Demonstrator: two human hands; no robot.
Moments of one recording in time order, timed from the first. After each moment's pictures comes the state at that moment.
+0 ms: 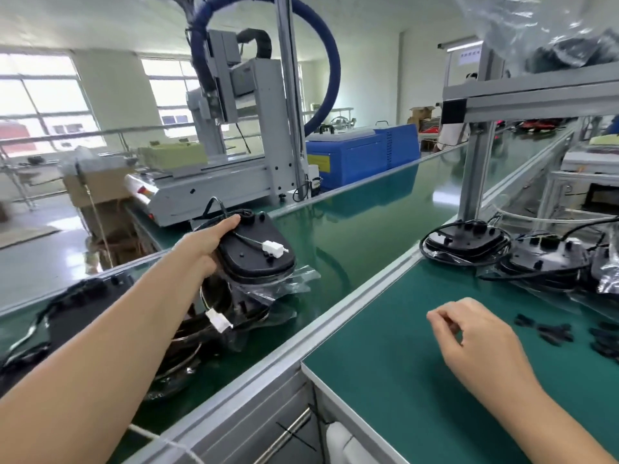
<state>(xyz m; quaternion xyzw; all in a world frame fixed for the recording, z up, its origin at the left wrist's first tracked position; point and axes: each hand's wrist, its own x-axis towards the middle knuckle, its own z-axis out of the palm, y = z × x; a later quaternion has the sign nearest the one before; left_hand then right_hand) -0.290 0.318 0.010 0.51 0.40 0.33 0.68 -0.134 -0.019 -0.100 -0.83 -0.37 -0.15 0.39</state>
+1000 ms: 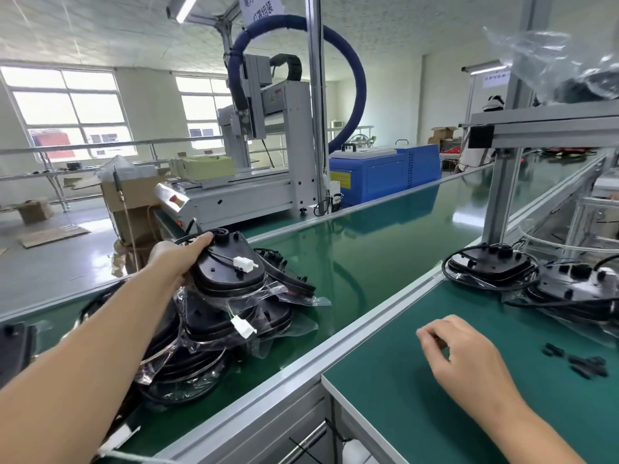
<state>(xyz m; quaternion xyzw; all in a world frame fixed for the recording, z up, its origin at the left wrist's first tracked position) -0.371 0.389 0.007 0.59 0.57 0.37 0.43 -0.140 0.012 -0.104 -0.81 -0.43 -0.13 0.39</state>
